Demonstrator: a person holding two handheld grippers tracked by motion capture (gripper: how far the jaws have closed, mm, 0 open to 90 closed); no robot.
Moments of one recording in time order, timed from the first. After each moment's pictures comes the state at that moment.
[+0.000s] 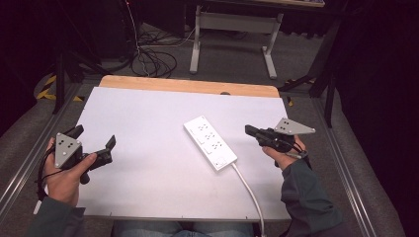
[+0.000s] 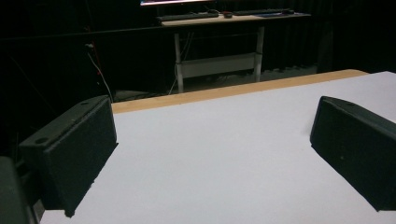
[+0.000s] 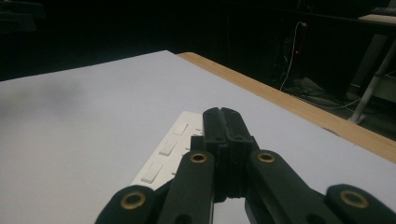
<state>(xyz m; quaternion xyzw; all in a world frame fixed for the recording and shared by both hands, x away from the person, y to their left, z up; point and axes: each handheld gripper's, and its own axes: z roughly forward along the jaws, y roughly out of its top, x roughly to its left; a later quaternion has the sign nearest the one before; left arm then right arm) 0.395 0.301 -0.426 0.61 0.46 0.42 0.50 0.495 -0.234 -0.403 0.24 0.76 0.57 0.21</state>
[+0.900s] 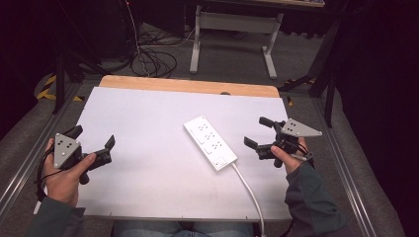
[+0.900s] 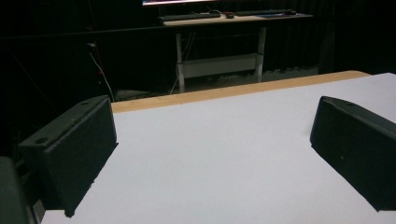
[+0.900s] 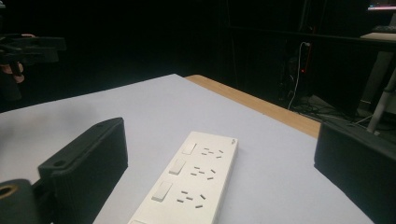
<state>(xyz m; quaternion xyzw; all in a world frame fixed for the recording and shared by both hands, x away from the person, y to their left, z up) 0.394 0.302 -0.426 0.60 0.46 0.42 0.50 0.491 -0.242 -0.403 0.23 0.73 0.62 0.20</state>
